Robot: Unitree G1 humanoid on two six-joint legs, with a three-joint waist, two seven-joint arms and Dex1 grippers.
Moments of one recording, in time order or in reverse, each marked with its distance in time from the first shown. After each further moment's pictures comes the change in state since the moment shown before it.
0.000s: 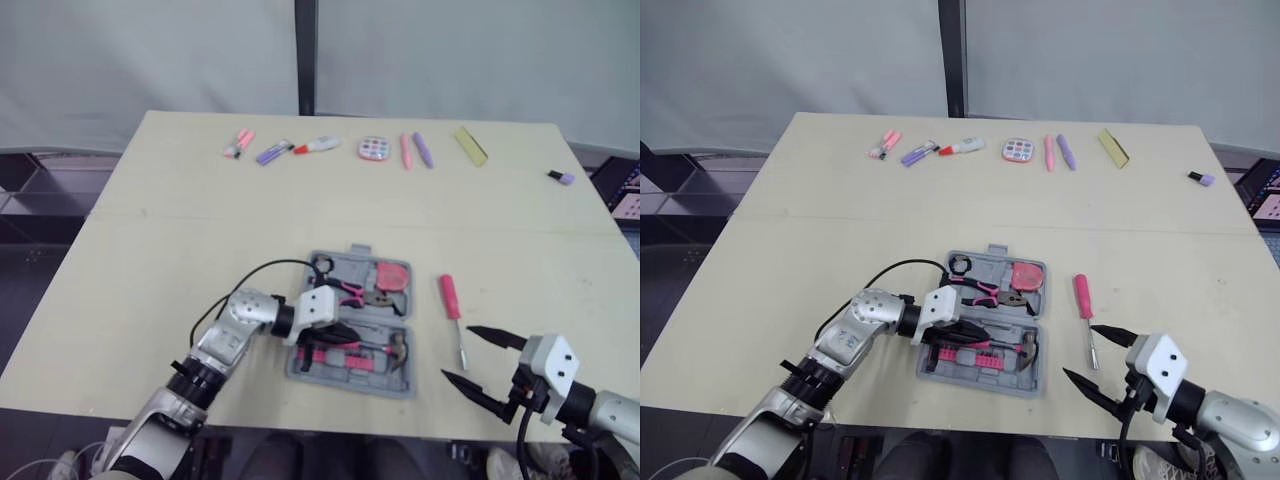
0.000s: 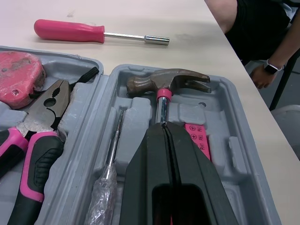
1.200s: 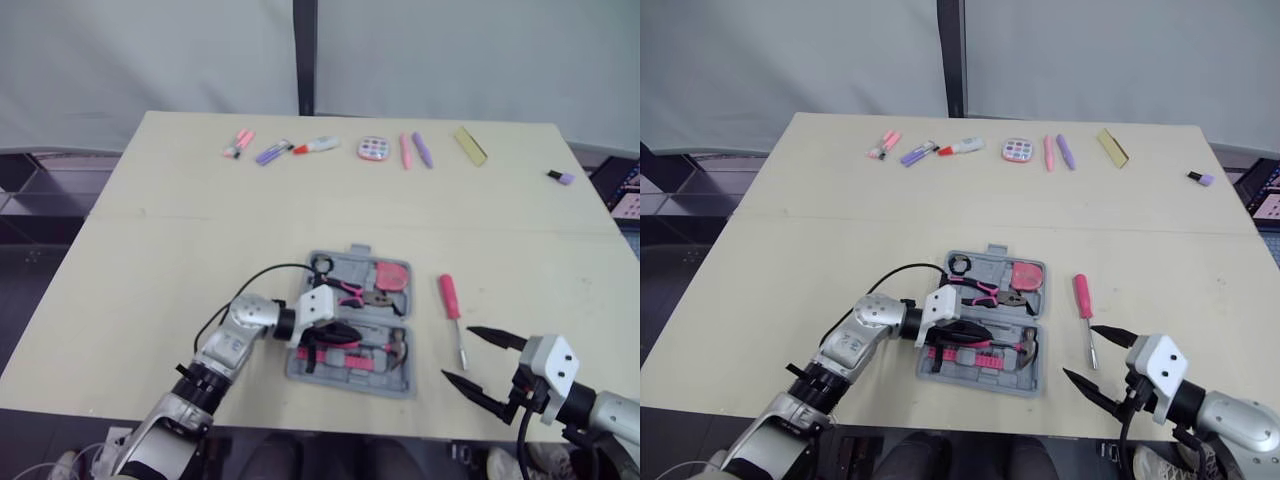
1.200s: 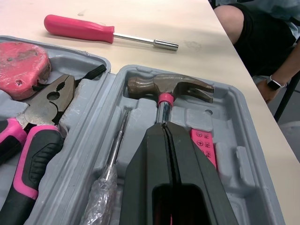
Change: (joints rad) left arm 0.022 -0.044 0.031 0.038 -0.007 0.015 0.021; right arm 0.008 0.000 -0.002 -0.002 0.001 0.002 0.000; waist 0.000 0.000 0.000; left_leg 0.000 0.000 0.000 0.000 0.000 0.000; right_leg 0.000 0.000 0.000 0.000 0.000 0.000
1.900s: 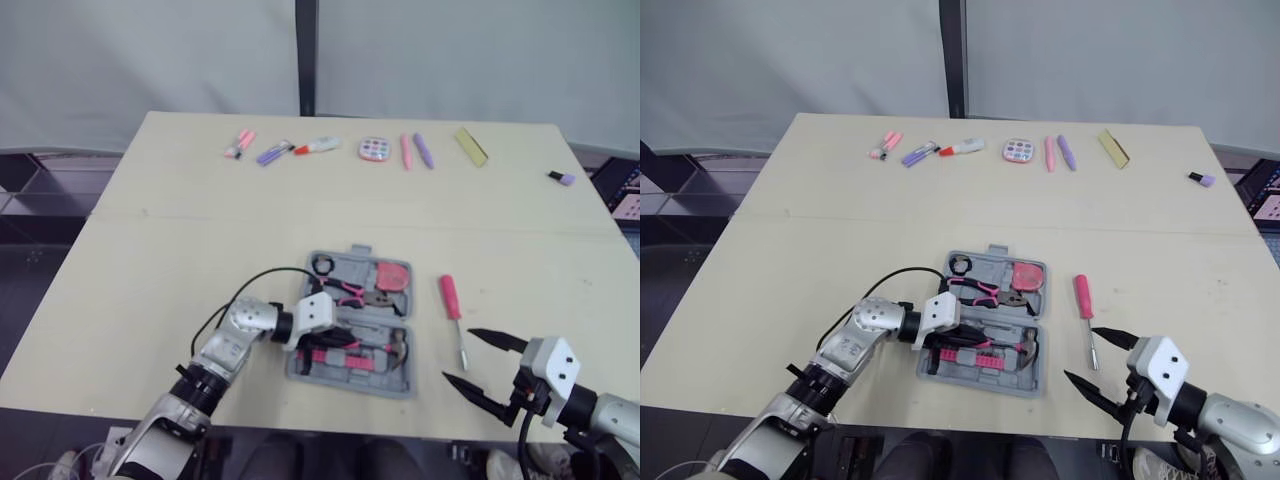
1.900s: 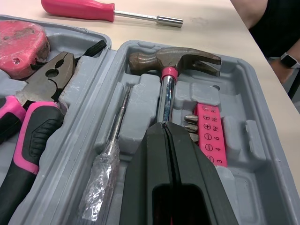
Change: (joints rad) left arm 0.005 0.015 -0.019 0.038 0.062 -0.056 0.032; right arm 0.007 0.000 -0.003 -0.001 0.001 0.000 0.000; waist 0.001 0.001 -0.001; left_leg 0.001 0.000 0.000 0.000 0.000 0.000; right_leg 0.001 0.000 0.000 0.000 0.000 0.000
